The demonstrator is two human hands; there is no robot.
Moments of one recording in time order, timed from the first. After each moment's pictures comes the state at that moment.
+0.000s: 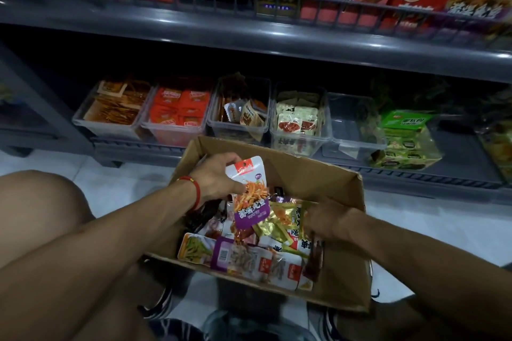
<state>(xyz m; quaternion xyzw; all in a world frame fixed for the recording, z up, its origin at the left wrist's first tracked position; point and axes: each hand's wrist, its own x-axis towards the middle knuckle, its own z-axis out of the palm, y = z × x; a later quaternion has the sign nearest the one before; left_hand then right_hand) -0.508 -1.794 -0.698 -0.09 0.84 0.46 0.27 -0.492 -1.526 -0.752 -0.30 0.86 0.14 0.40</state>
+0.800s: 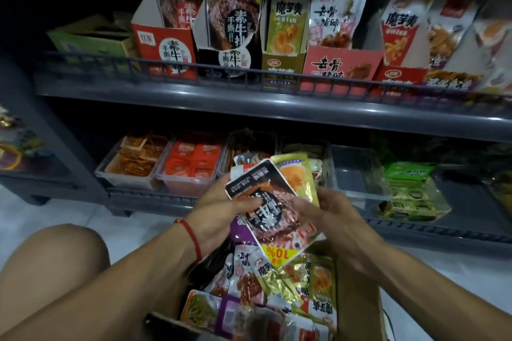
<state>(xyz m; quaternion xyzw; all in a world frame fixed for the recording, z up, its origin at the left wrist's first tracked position) -0.500 -1.789 -0.639 -0.12 0.60 0.77 0.16 -0.493 -1.573 -0.618 0.08 0.70 -0.67 0.21</state>
